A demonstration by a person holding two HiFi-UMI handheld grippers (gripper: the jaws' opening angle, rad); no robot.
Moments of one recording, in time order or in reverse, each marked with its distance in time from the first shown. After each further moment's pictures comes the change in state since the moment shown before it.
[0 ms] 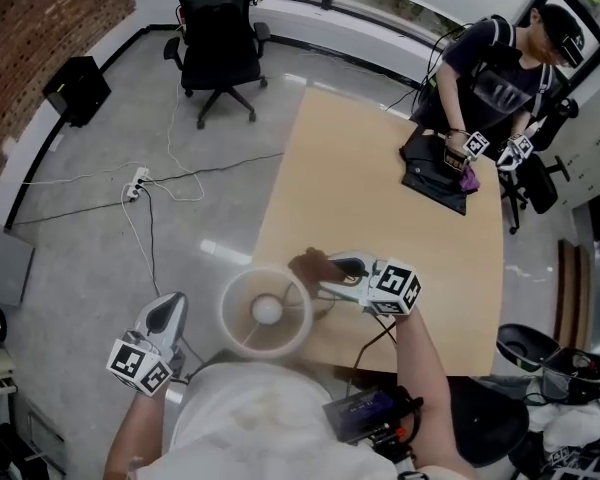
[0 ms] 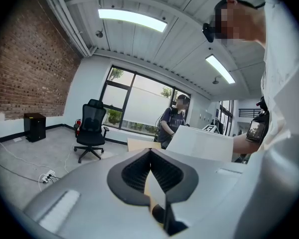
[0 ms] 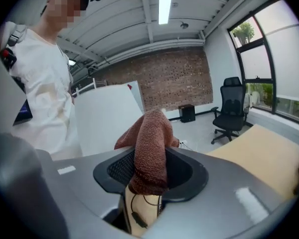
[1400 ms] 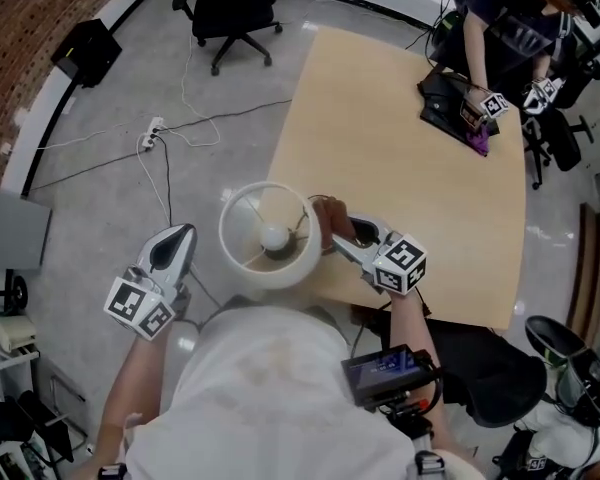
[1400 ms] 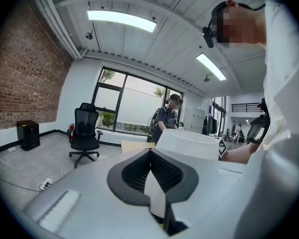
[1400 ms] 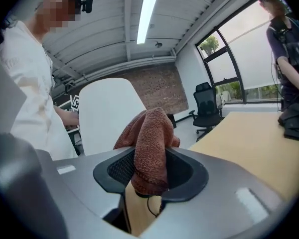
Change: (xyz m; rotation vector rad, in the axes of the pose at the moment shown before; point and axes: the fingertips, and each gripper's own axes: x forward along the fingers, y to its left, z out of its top) left arm -0.001 -0.030 0.022 0.075 -0.003 -0.058; right arm -0.005 0.030 -0.039 0.202 -0.207 -0.237
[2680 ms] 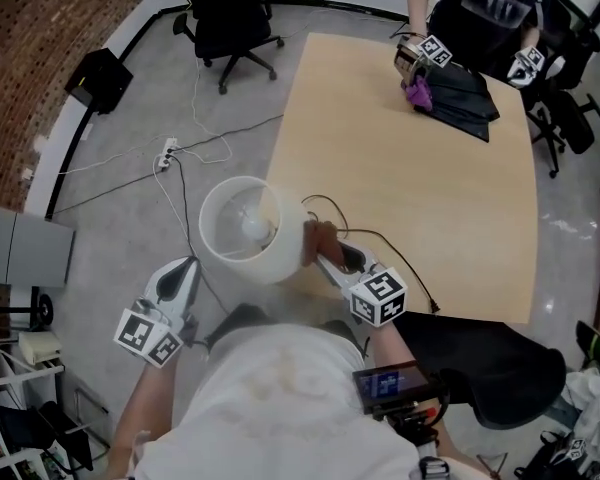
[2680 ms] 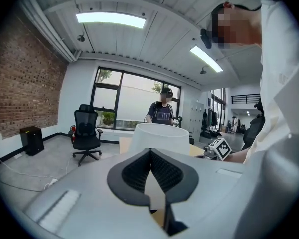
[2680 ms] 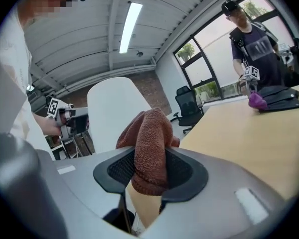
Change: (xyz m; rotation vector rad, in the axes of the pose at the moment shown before) left arm -0.032 -0.068 -0.017 0.065 0.050 0.030; right arm -0.025 0.038 -0.043 0.168 -0.102 -0.177
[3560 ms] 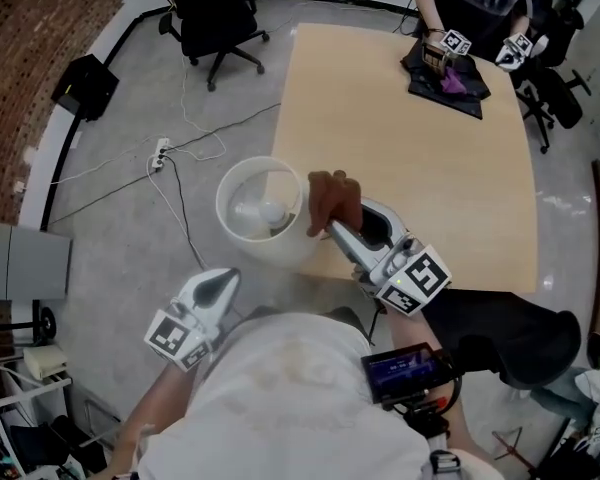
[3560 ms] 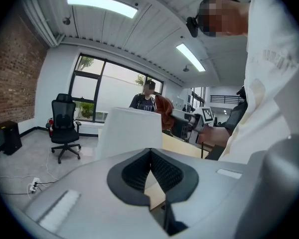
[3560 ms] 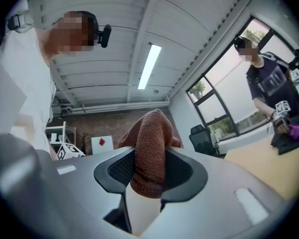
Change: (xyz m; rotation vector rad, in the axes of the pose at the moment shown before) left arm -0.008 -0.050 -0.043 0.022 0.076 -0.247; right arm -0.050 0.073 0.147 -0.126 -0.426 0.125
